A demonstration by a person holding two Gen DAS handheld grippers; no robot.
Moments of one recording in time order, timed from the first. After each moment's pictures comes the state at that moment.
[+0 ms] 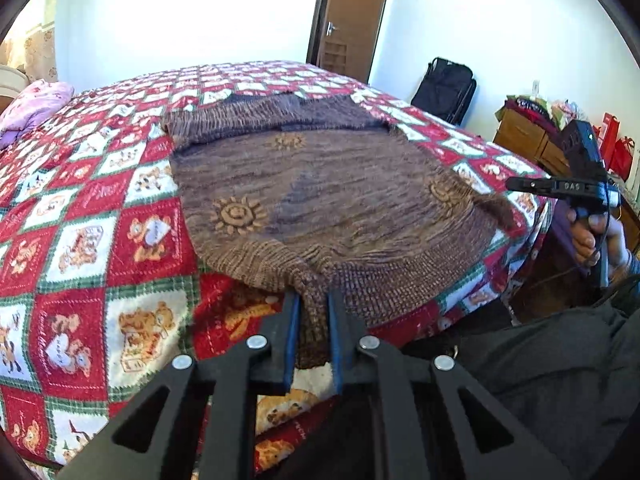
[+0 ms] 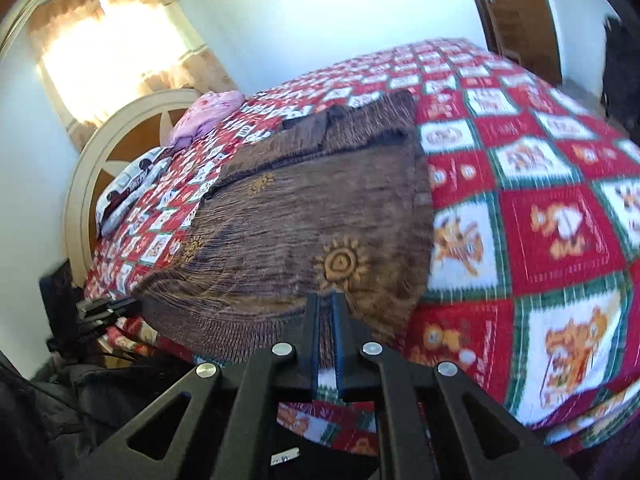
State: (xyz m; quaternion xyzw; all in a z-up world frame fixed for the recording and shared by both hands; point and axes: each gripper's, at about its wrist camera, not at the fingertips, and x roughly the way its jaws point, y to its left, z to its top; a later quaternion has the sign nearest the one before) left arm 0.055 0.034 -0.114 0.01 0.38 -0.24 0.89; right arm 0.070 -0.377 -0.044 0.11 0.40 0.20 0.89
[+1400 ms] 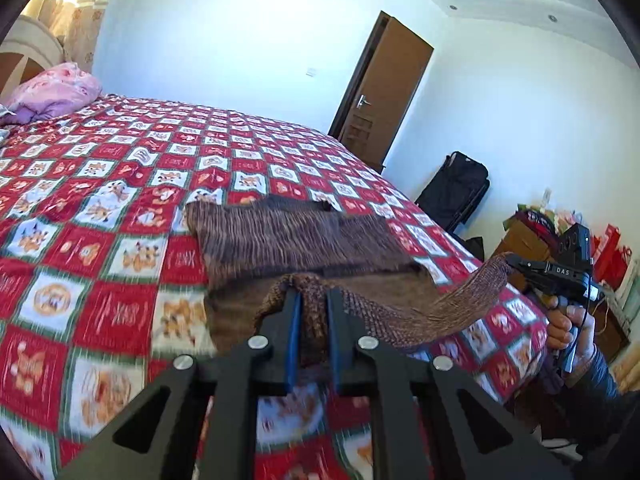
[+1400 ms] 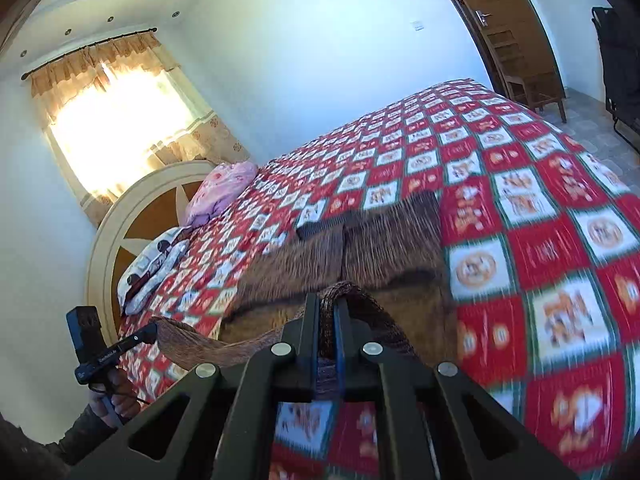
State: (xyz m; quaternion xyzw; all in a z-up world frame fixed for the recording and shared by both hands) left arm 0.182 0.087 -0.039 -0.13 0.30 -0.22 0.92; right arm 0.197 -0.380 0.035 0.19 0.31 0.22 0.90
